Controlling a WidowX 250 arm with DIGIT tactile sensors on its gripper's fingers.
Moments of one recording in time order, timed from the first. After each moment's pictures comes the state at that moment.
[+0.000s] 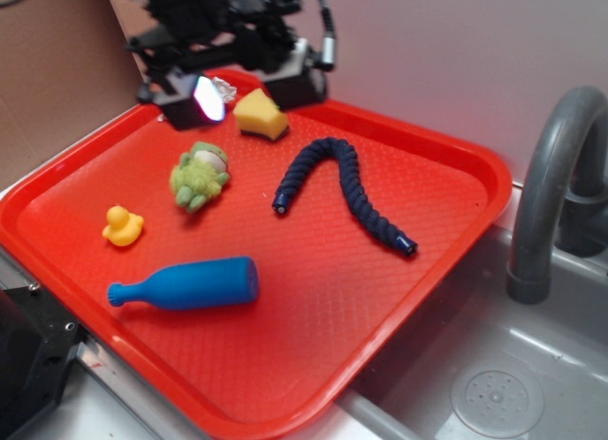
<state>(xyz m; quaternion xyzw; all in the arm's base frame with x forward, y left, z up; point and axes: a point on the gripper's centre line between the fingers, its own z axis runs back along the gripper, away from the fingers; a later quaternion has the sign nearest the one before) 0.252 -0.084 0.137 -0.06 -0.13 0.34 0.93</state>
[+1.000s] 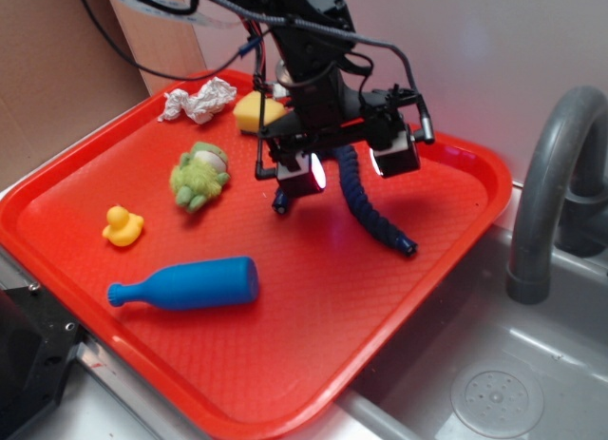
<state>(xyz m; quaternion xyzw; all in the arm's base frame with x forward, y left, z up) 0.308 -0.089 0.052 -0.05 -0.11 0.41 0.90</state>
